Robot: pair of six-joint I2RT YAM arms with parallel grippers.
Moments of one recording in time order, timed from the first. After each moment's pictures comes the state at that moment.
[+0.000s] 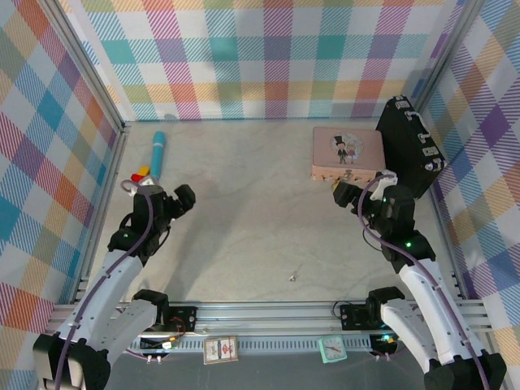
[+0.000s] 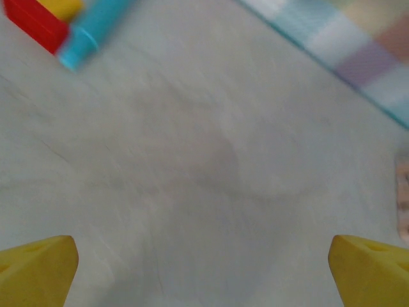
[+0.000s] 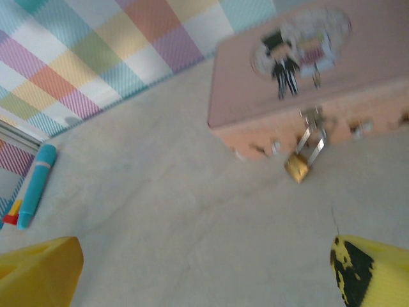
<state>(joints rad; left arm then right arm) -0.22 0.84 0.65 -0.43 -0.10 -0.68 0.19 0.72 0.63 -0.36 -0.12 0.55</state>
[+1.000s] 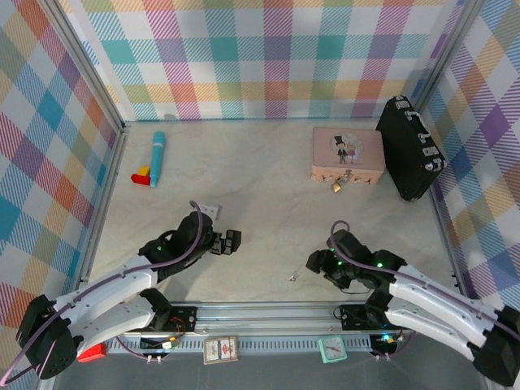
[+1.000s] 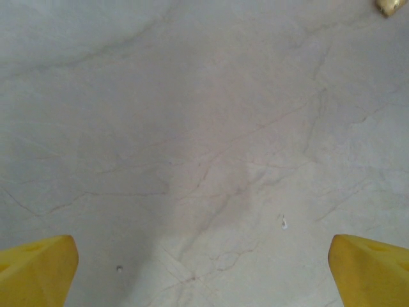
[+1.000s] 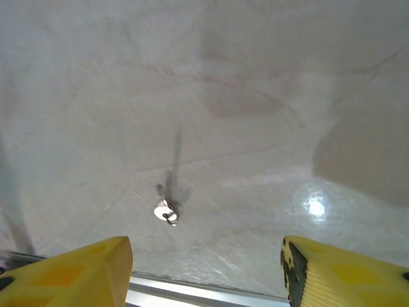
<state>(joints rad) -0.75 0.88 0.52 -0.34 -0.17 -0.44 0.88 0.77 0.41 -0.69 -0.11 1.30</state>
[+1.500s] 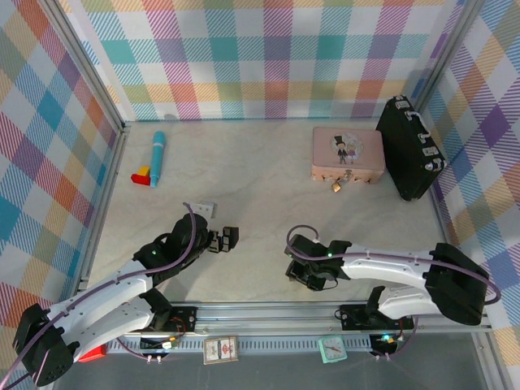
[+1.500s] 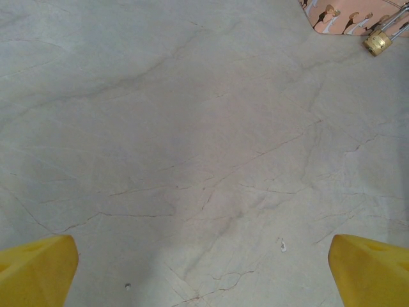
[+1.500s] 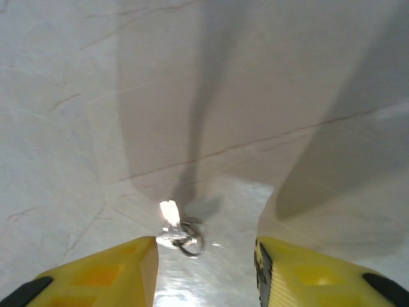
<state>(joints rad) -0.75 0.82 0.50 -0.32 -0.21 -0.44 1.09 1.28 0.59 -0.55 -0.04 1.52</state>
